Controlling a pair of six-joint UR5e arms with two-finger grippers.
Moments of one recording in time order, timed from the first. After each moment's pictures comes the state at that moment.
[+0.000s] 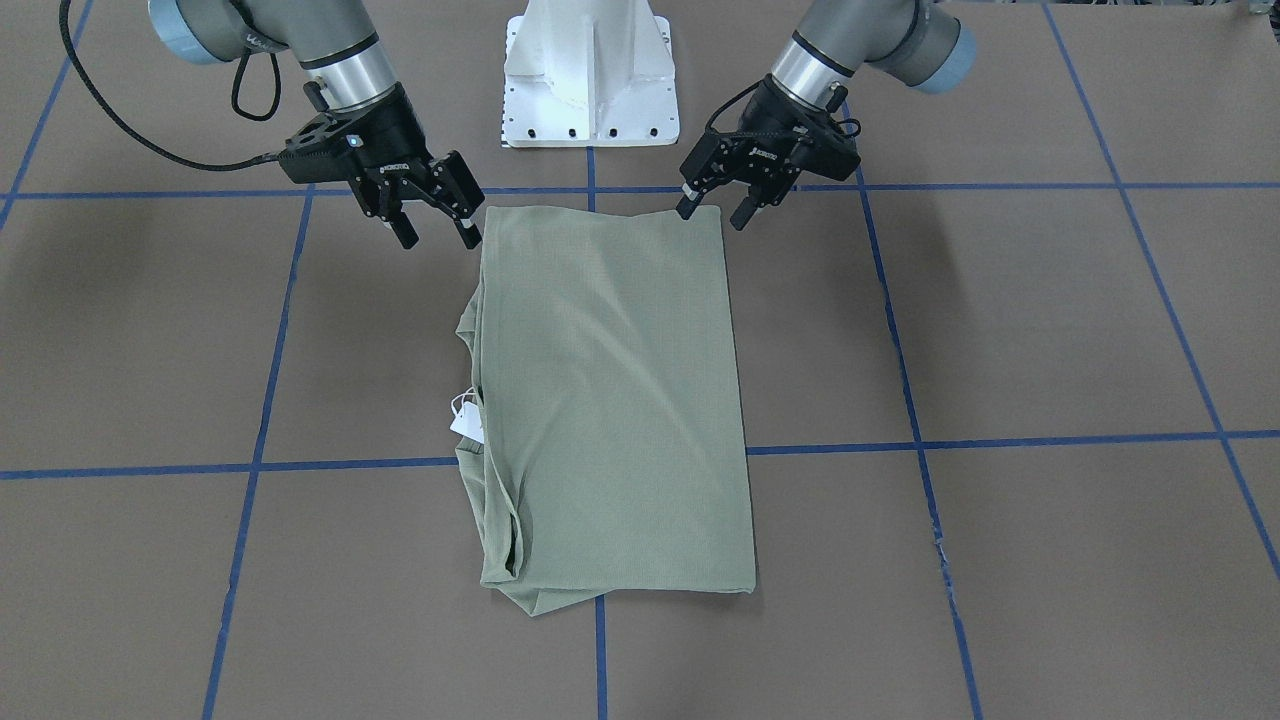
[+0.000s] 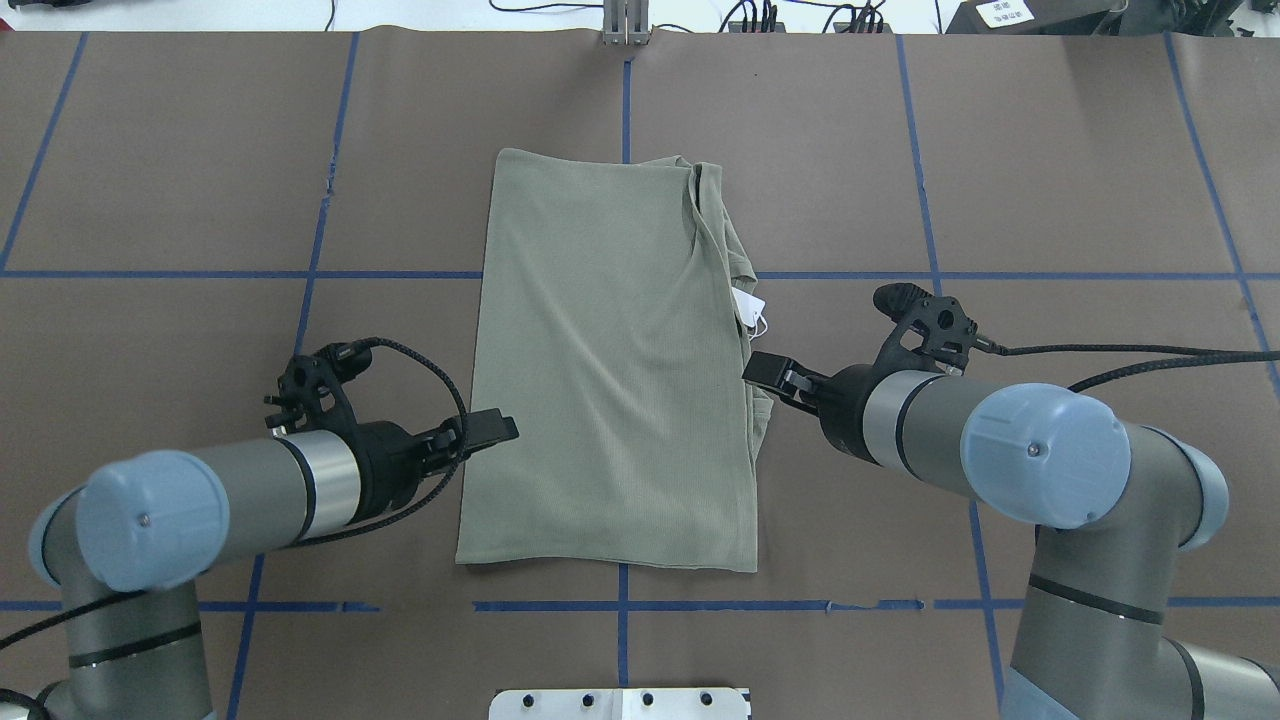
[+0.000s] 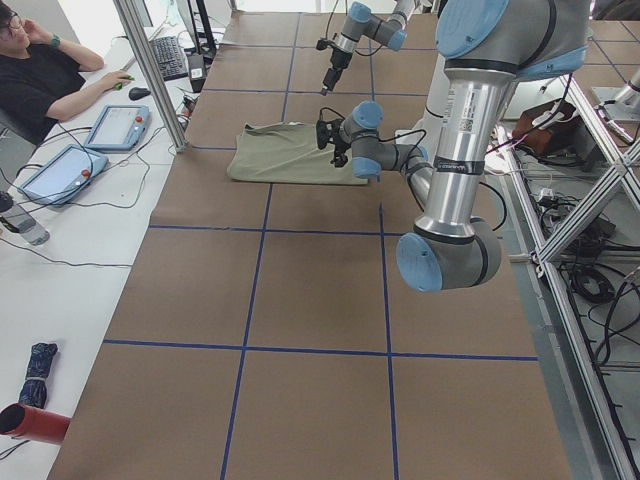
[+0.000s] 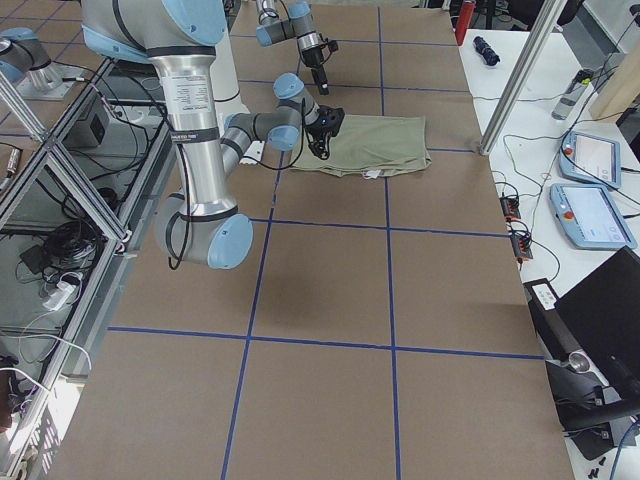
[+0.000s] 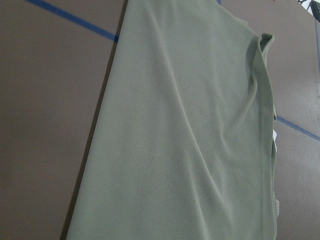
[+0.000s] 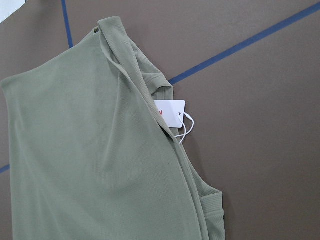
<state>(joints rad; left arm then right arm) -0.30 -1.77 -1.97 -2.30 -1.47 -1.76 0.39 -1.35 2.08 -1.16 1.48 1.74</state>
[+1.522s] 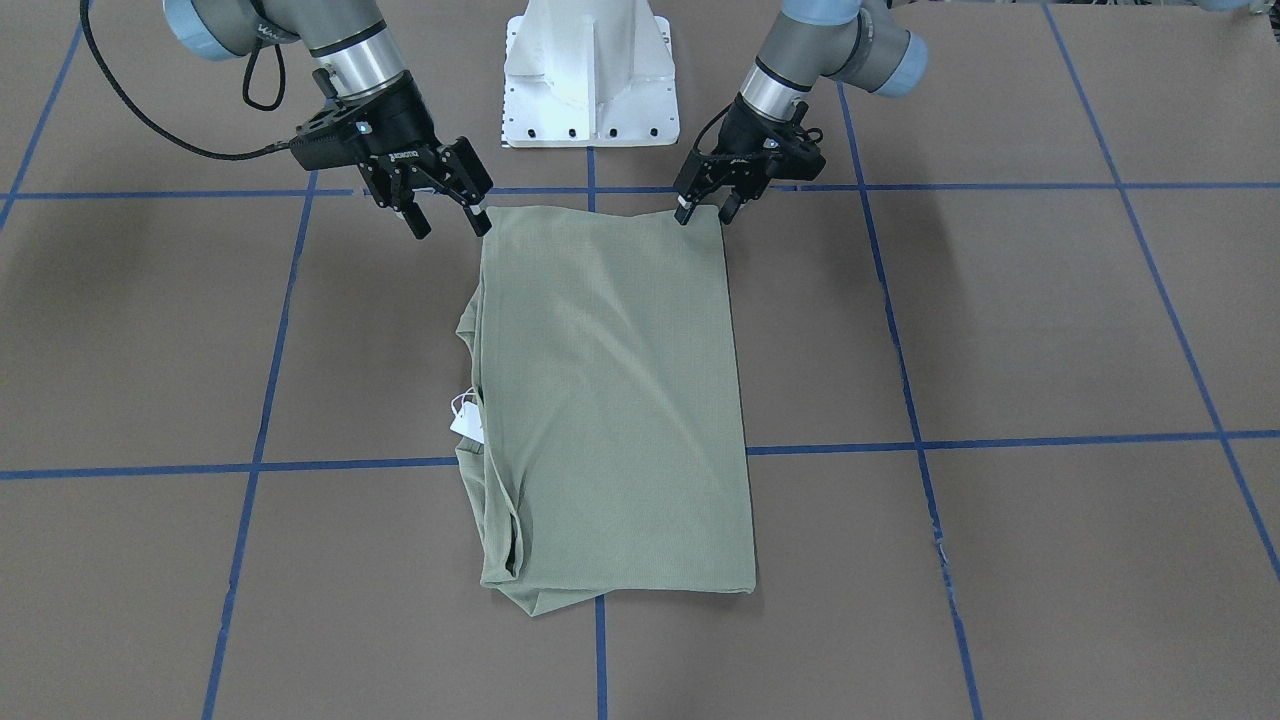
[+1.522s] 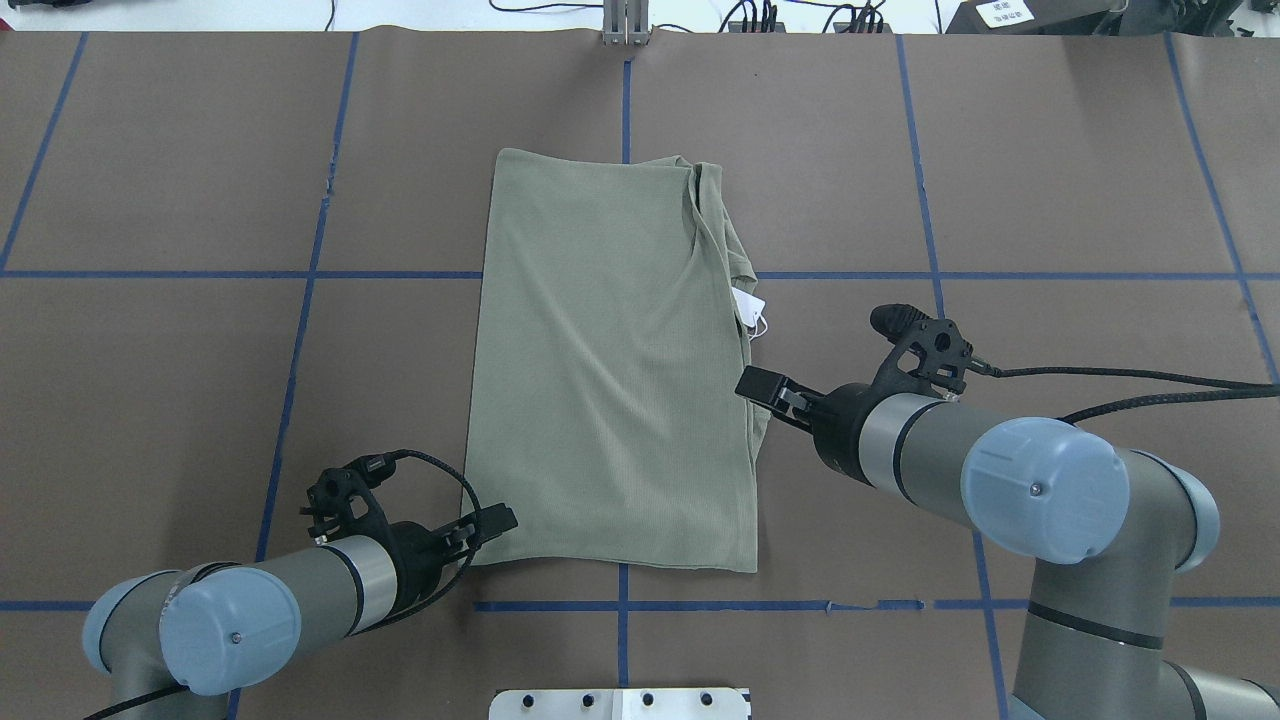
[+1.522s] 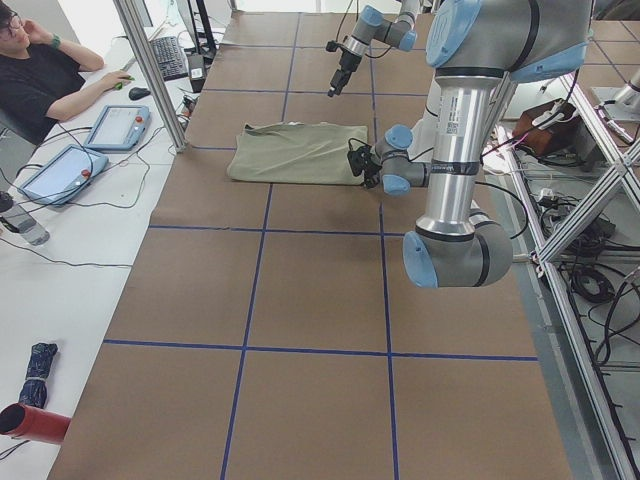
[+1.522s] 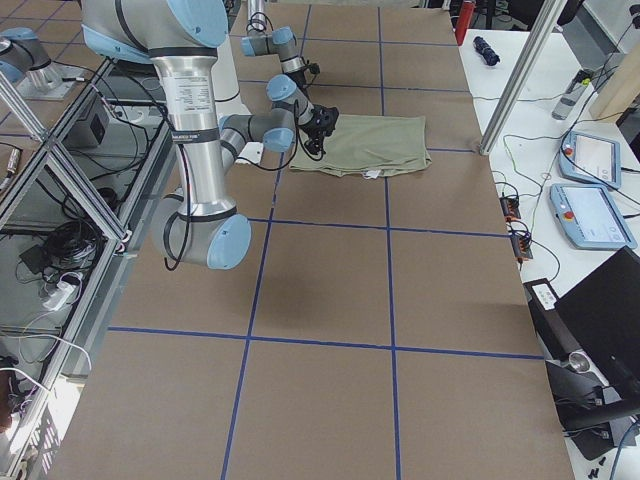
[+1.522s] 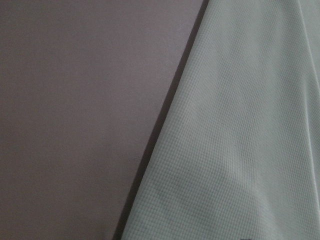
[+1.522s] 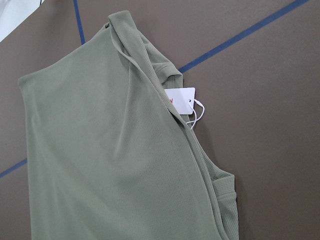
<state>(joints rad) -0.16 -1.76 -1.87 -2.30 -1.38 -1.86 0.36 -1.36 2.08 -1.12 1.44 1.75</state>
